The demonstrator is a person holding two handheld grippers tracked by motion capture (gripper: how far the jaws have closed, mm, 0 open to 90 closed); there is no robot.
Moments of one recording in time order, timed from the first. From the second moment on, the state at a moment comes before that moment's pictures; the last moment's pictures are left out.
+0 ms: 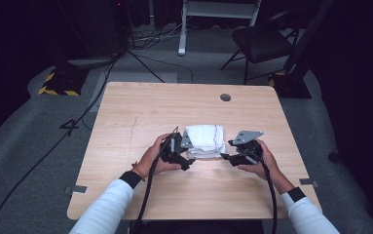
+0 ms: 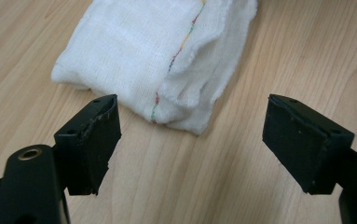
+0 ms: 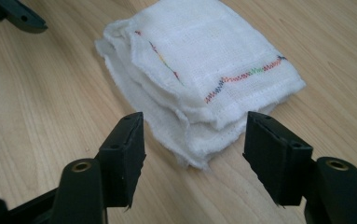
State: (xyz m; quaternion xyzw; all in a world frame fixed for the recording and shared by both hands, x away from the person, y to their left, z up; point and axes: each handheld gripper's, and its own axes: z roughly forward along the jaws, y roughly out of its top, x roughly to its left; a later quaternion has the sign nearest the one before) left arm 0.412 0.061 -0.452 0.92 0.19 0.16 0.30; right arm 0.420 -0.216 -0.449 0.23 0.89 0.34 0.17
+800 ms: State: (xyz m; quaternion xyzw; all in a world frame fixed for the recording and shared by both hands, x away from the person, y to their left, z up) left arm 0.371 0.108 -0.453 0.92 0.21 0.22 0.26; right arm 0.388 -0.263 -0.438 0.25 0.89 0.32 0.21
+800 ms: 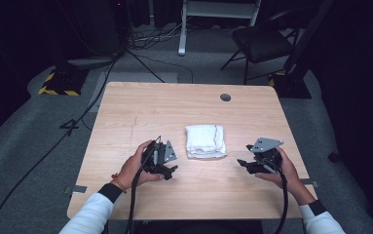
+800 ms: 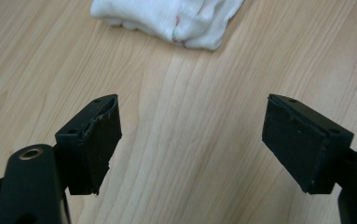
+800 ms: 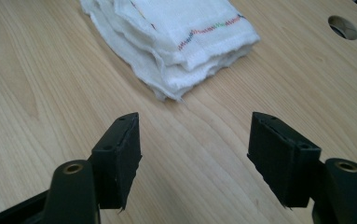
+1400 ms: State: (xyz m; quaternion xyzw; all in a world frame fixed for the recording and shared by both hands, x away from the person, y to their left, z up) left arm 0.350 0.151 -0.471 0.91 0.24 0.23 0.25; right arm 0.369 -0.308 -0.456 0.28 0.89 0.29 0.22
